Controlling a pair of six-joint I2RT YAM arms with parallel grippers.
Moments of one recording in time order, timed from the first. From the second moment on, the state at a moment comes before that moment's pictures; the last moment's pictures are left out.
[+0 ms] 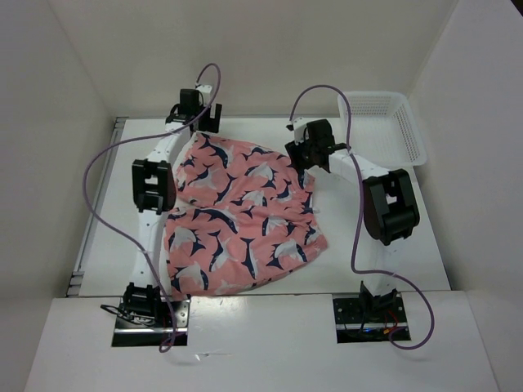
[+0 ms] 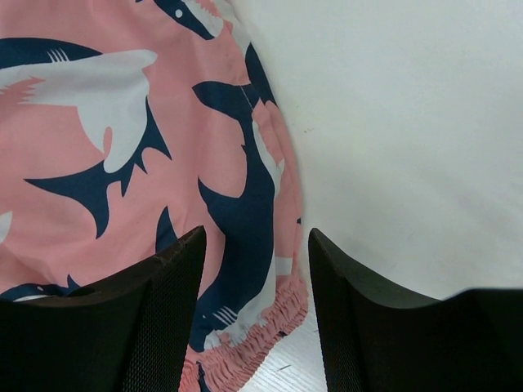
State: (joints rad) left arm -0.10 2.46 2.18 -0.30 0.04 0.07; right arm 0.30 1.93 1.38 -0.19 -0.15 -0.24
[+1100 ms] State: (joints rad) left arm -0.05 2.88 3.07 -1.02 0.15 0.07; right arm 0.26 1.94 1.33 -0.21 -0.16 -0.27
